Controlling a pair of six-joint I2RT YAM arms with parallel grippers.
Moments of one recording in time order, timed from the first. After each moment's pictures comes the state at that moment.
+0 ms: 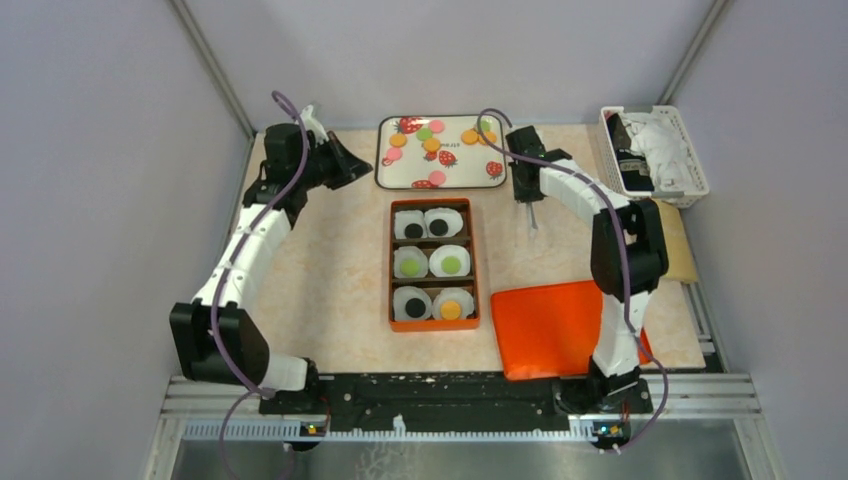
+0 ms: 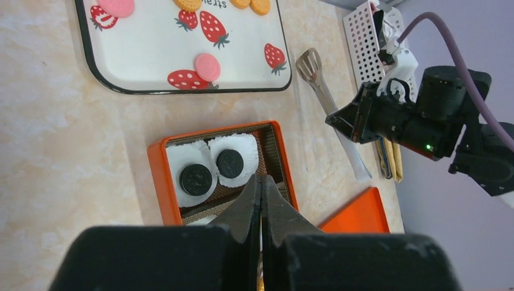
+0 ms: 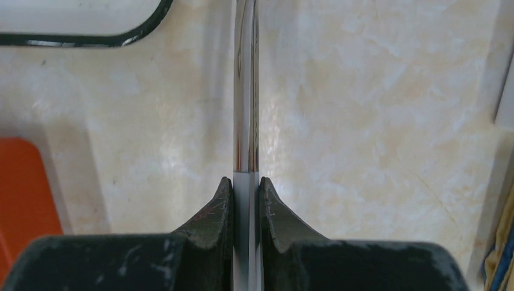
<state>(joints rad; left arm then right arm) -0.10 1.38 1.22 -0.25 0.49 -0.56 0.37 1.92 1.53 -0.64 0.35 0.20</state>
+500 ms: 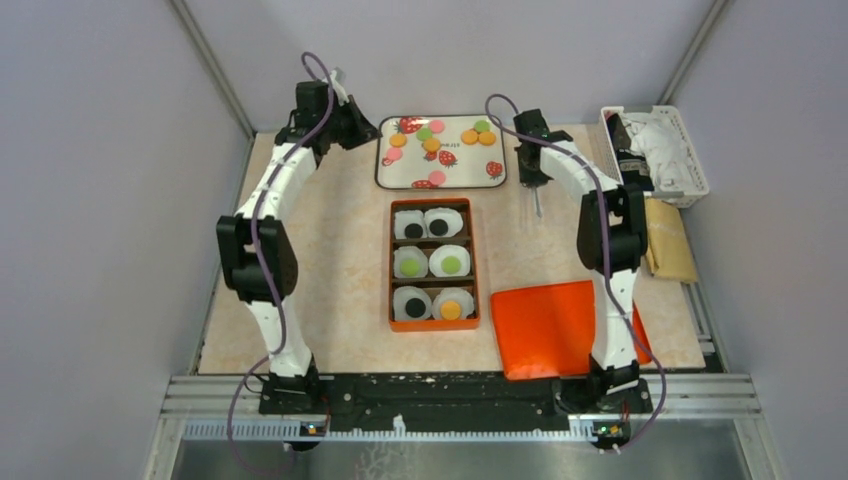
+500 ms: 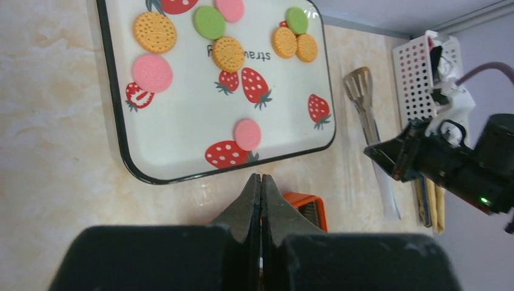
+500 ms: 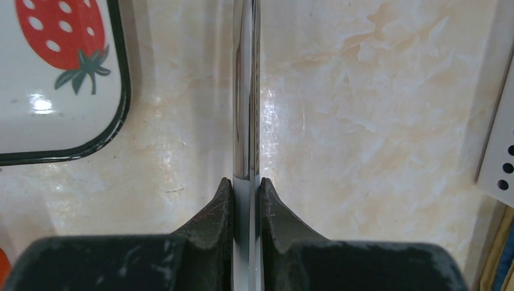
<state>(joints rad) -0.11 1.88 1.74 -0.34 0.42 -0.52 0.27 2.21 1.88 -0.71 0.30 0.13</state>
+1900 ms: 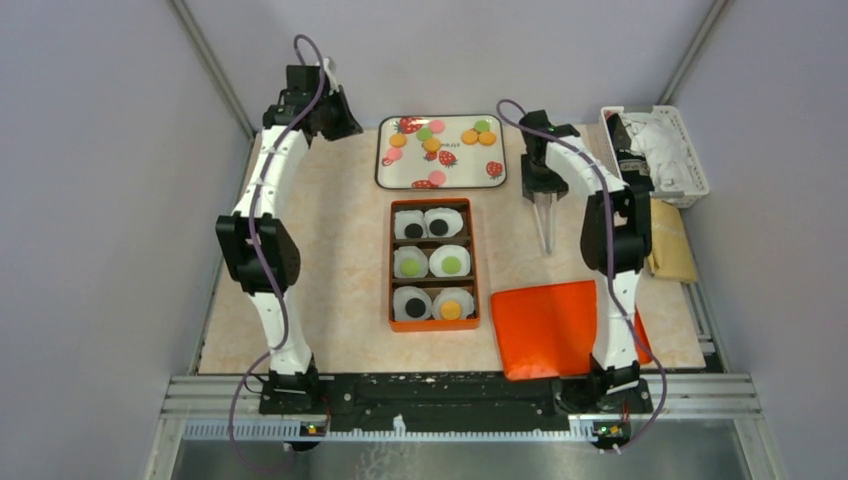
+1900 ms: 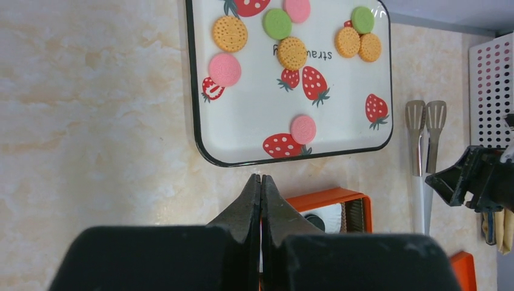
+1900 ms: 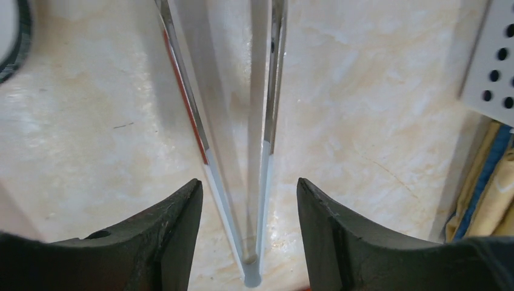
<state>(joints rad) -0.09 2.03 2.06 -0.67 0.27 -0.36 0.25 2.22 1.91 -0.97 0.33 0.22</state>
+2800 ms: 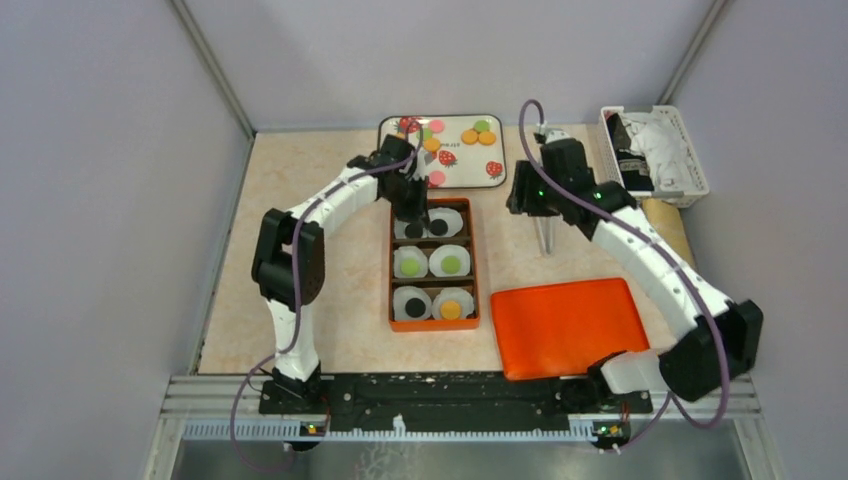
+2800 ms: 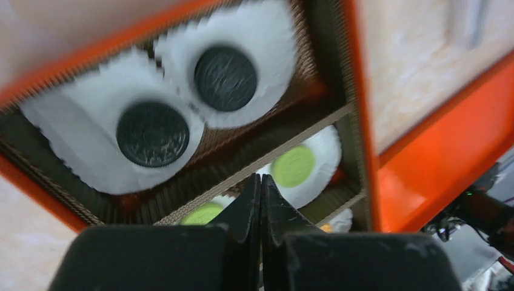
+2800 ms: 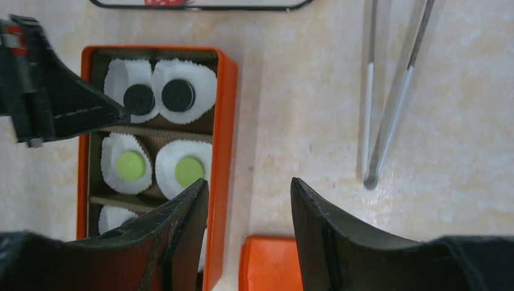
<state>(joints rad) -0.41 1.97 1.70 -0.70 0.40 -0.29 0.43 1.44 1.38 -0.65 0.09 0.36</state>
